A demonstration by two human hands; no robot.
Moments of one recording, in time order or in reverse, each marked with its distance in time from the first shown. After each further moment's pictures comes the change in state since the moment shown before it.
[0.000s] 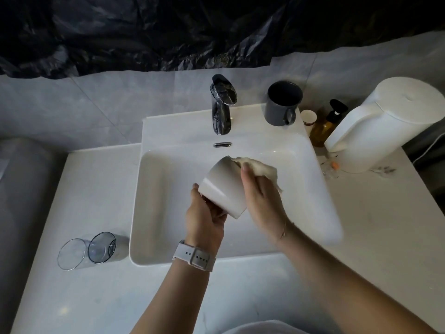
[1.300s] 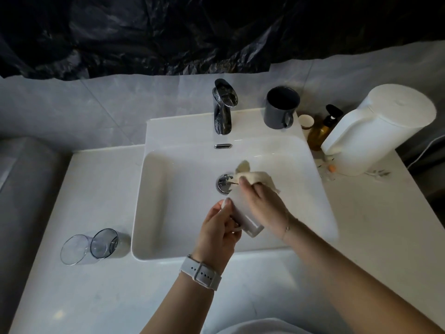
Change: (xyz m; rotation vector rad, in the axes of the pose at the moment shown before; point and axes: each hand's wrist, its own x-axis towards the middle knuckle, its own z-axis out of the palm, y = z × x) left_hand -0.023 -0.030 -0.019 0.145 -0.284 -0.120; right_hand 0.000 0.027 -0.010 -0.302 -0.284 0.175
